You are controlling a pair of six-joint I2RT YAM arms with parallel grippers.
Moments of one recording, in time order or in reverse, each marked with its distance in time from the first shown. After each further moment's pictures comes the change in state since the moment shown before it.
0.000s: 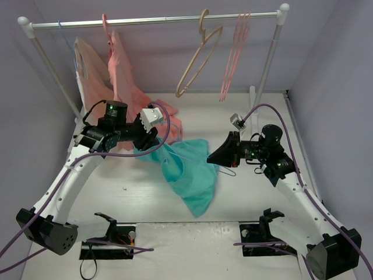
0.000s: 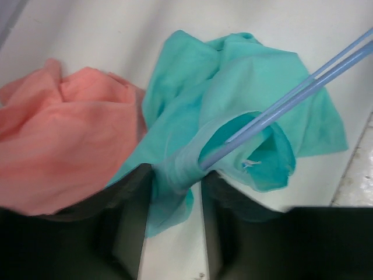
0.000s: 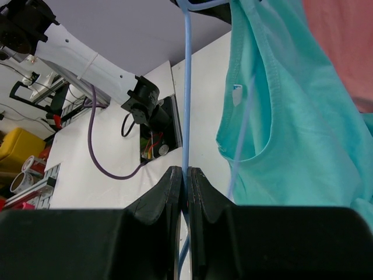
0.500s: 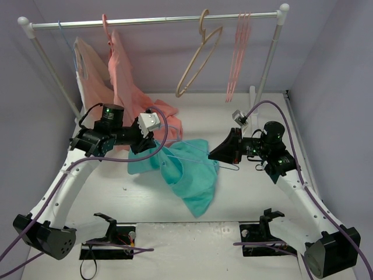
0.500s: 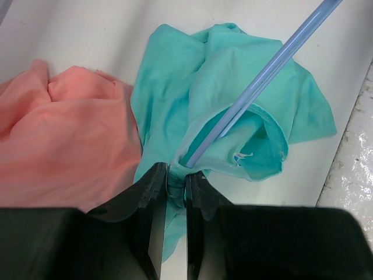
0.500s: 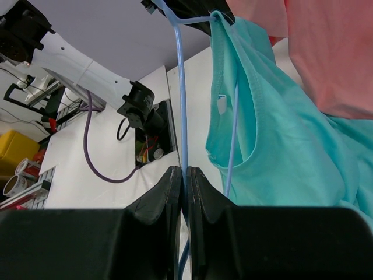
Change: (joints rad) left arm 0.006 -0.028 -0.014 -0.063 0.056 0.064; right arm -0.024 0.023 0.031 -0.002 -0.014 -0.008
